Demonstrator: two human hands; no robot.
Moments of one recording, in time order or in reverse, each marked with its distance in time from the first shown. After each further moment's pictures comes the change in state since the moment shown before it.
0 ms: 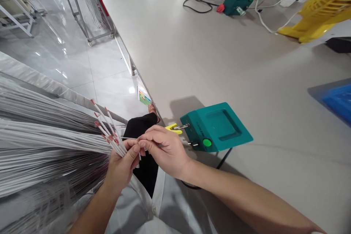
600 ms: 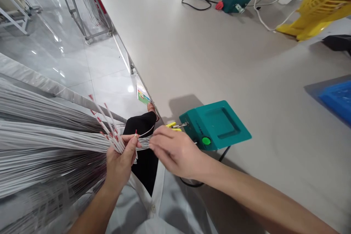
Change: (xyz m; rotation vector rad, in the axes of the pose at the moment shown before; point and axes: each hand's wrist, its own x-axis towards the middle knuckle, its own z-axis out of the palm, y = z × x) left_hand 0.004 -0.001 0.006 0.152 0.201 0.078; right_hand -0.006 -0.006 -0.031 -0.490 -0.254 -0.242
